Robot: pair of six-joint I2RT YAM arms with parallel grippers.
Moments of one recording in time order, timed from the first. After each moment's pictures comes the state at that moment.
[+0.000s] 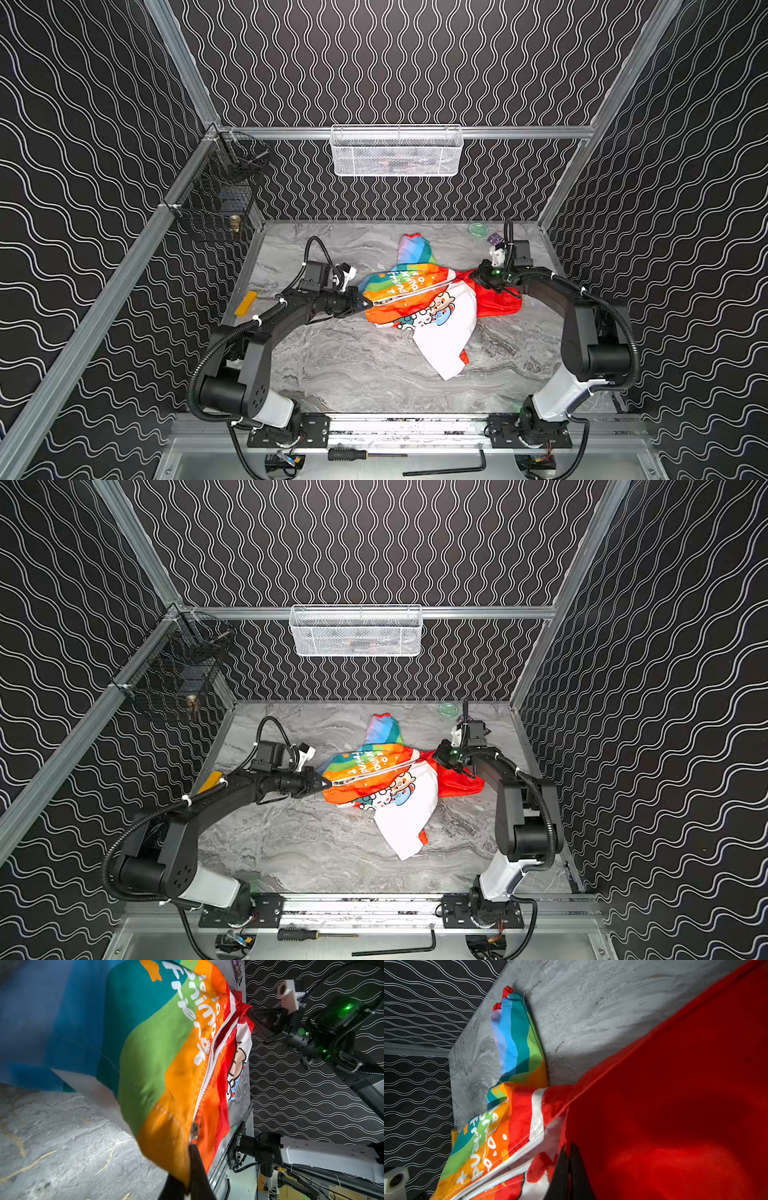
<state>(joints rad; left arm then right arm) -0.22 1.50 0.82 -0.23 0.82 -0.49 0.03 1.74 1.08 -0.25 -0.47 0.55</state>
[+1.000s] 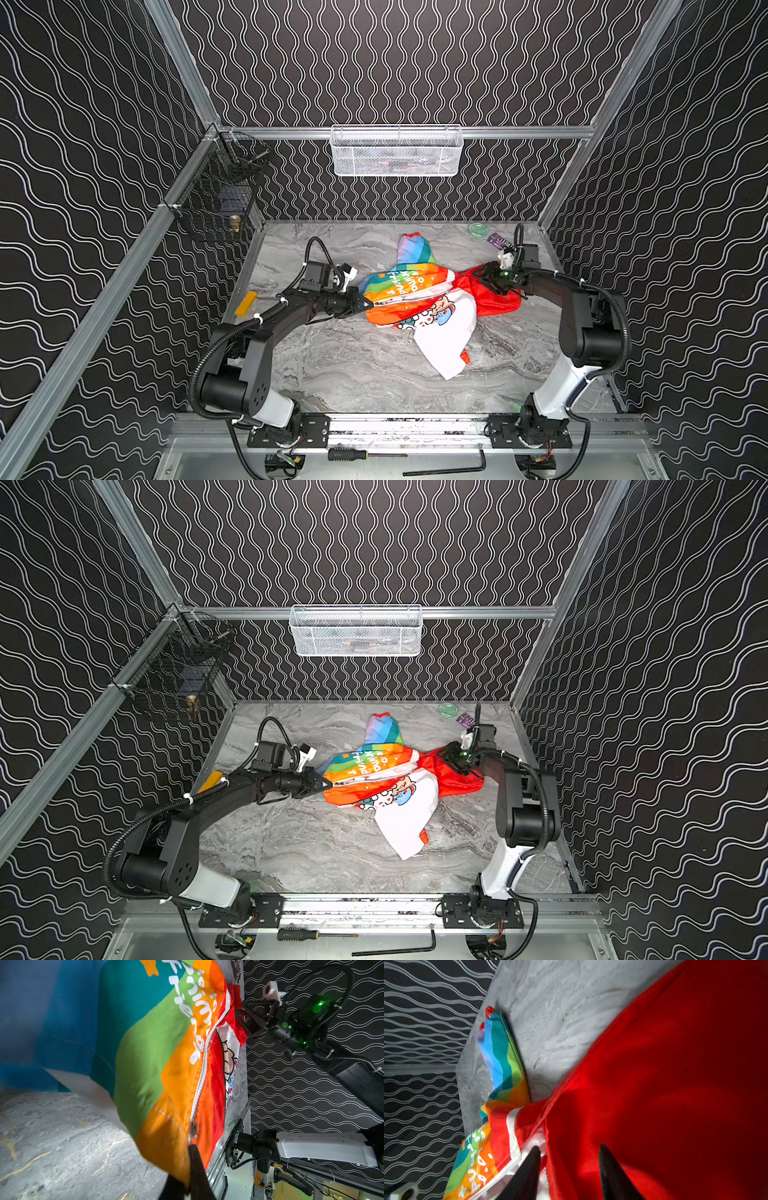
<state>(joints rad) -0.22 1.51 0.82 -0.22 0.84 -0.49 -0.09 1.80 1.08 -0.19 -0.55 0.57</state>
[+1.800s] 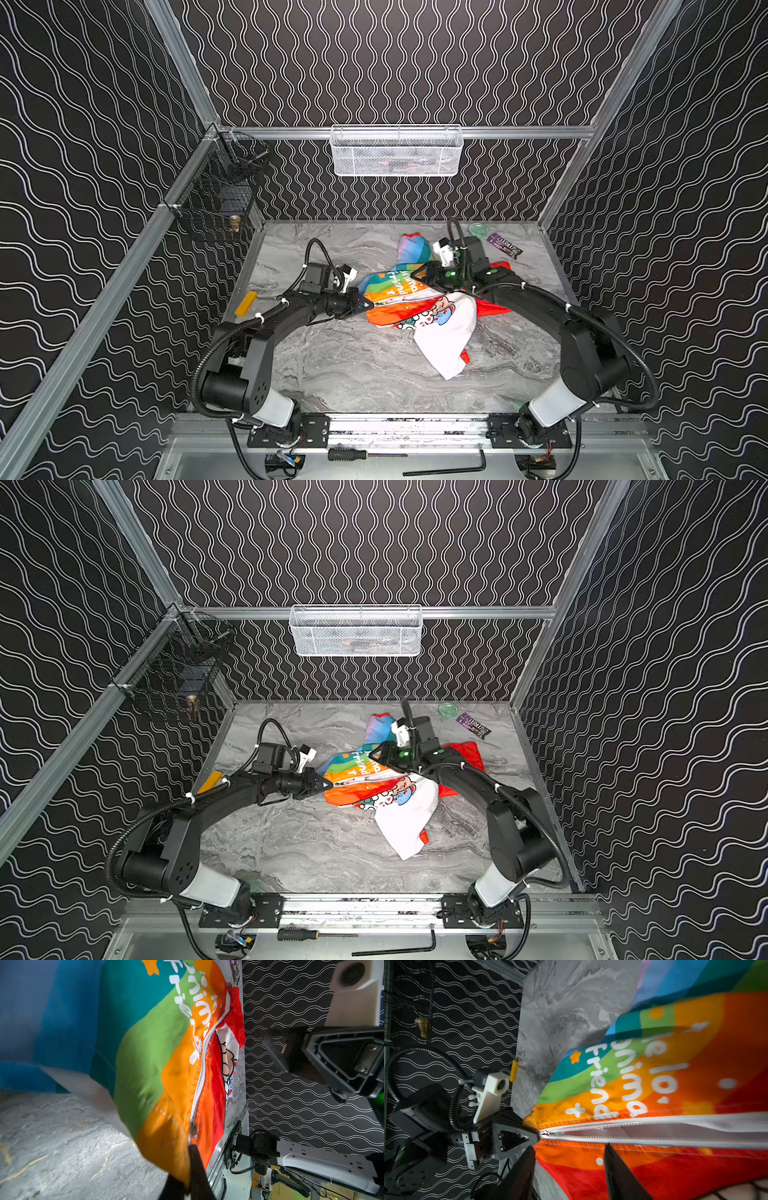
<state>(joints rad) -0.22 1.52 0.79 -0.17 0.85 -0.52 0.50 1.67 1.14 -0.17 -0.54 0.73</state>
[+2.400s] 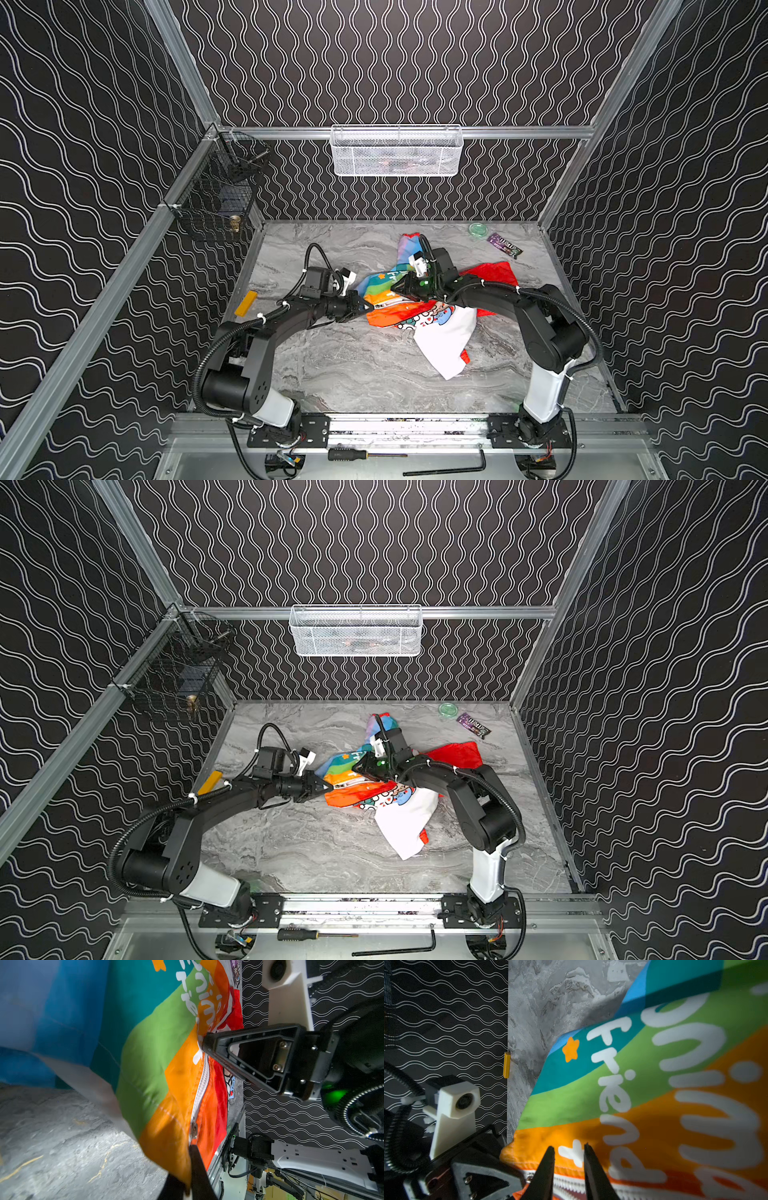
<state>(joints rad) -0.22 1.52 0.72 -0.05 0.86 -0.60 0.58 1.92 1.18 0.03 -0.54 0.84</state>
